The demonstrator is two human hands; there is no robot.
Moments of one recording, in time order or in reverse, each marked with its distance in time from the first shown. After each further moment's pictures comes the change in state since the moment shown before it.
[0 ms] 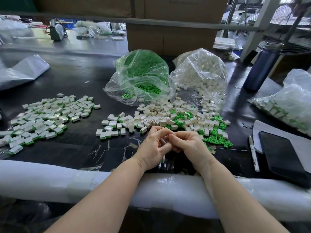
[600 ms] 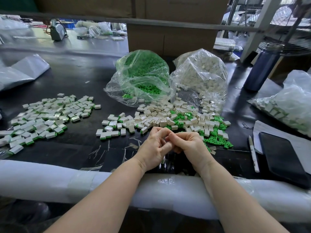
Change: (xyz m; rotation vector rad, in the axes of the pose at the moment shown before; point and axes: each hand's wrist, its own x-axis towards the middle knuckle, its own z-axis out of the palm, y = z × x) left_hand -0.001 0.002 -0.001 0.059 -0.034 0.005; right_hand -0.001 0.000 0.002 0.003 0.038 -0.041
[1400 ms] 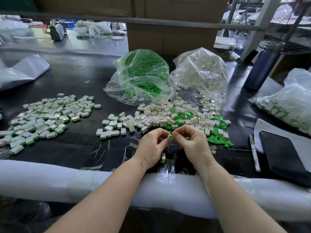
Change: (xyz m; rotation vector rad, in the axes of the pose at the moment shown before) left_hand 0.002 -0.002 0.001 0.039 0.135 -0.099; right_hand 0.000 -0.003 0.001 -0.268 0.231 -0.113
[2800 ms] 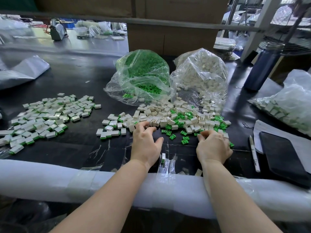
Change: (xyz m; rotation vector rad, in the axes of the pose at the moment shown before) left_hand 0.004 -0.013 0.002 0.382 0.273 -0.069; right_hand 0.011 0.016 -0.019 -0.732 0.425 0.442
